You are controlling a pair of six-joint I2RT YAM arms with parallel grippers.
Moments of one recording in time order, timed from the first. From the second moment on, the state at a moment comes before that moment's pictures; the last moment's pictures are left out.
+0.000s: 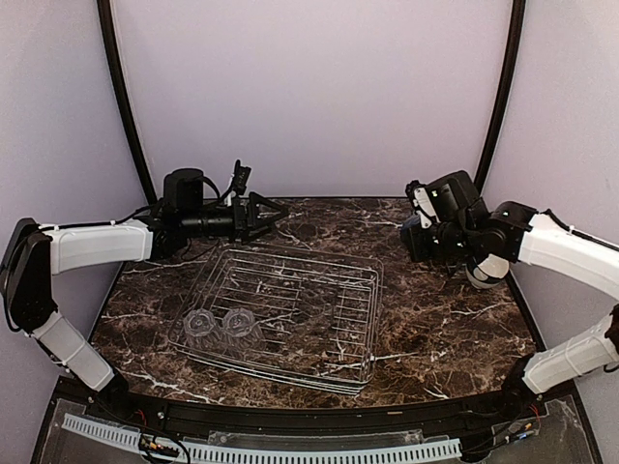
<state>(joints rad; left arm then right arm) -0.52 1.54 1.01 0.26 0.70 -0.75 0.73 1.25 1.08 -0.57 0.27 0.27</state>
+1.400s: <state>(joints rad) -0.52 1.56 1.03 0.26 0.72 -0.77 0.36 1.76 1.31 -0.97 0.03 0.11</state>
